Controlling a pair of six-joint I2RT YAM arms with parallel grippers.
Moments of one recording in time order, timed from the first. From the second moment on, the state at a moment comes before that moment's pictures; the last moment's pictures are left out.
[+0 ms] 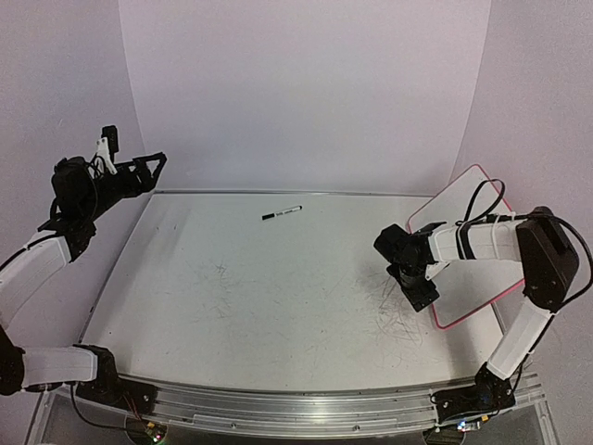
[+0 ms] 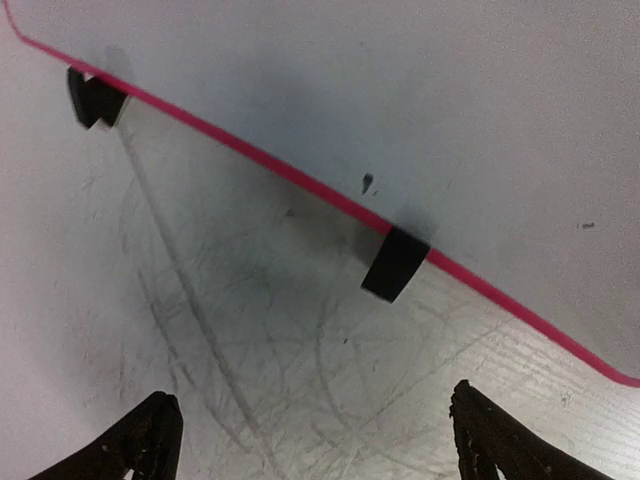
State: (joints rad) left arm -0.08 1.05 0.83 0.27 0.40 -0.35; right arm 0.62 1.70 1.03 -0.75 0.49 1.68
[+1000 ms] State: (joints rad) left arm -0.09 1.08 0.83 0.27 0.42 -0.37; right arm 0.53 1.86 1.09 -0.75 0.56 1.89
